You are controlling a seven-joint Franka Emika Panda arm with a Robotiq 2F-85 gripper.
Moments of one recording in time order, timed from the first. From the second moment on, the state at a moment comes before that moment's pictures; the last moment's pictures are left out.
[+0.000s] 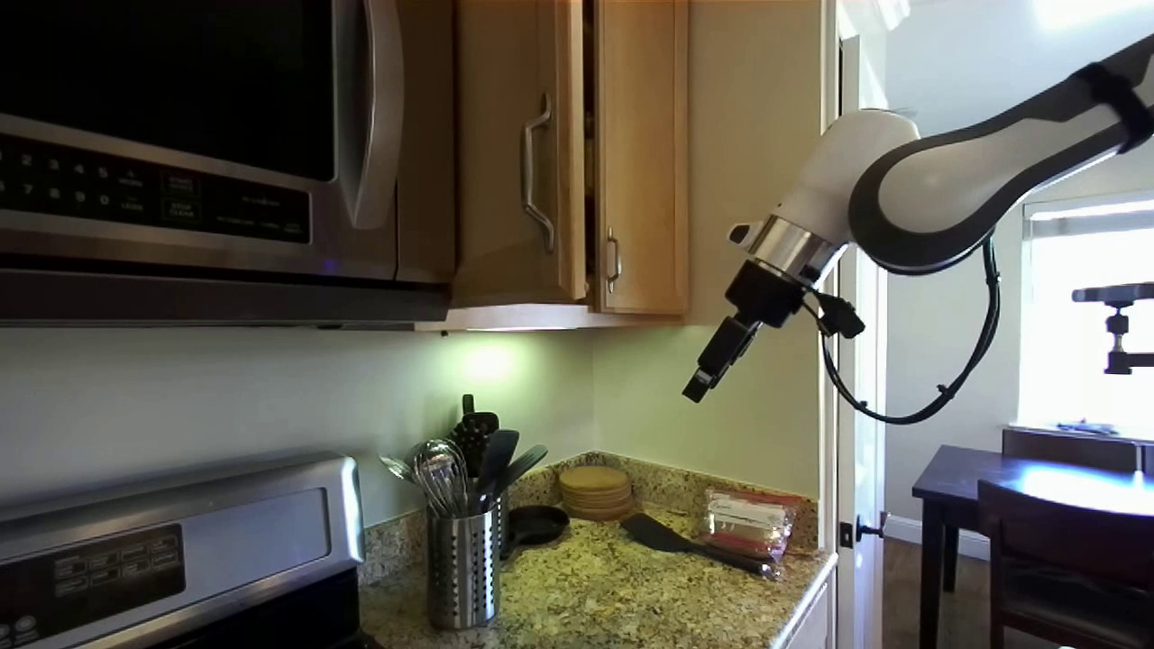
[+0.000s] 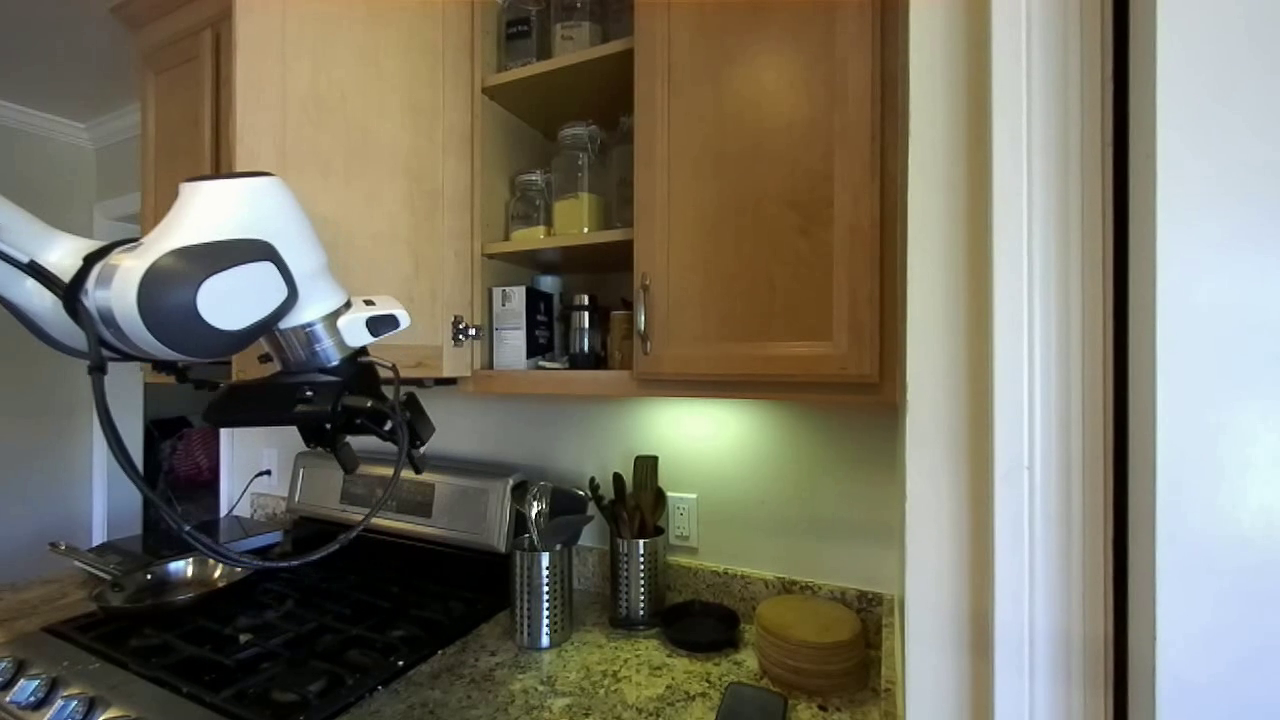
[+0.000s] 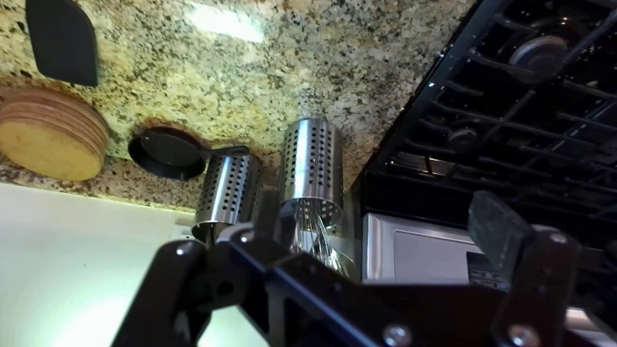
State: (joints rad) arm 0.18 -0.64 -0.01 -2.67 0.04 2.64 -0.16
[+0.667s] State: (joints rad) arm 0.36 -0.70 0.03 -2.60 0.10 2.65 -0.18
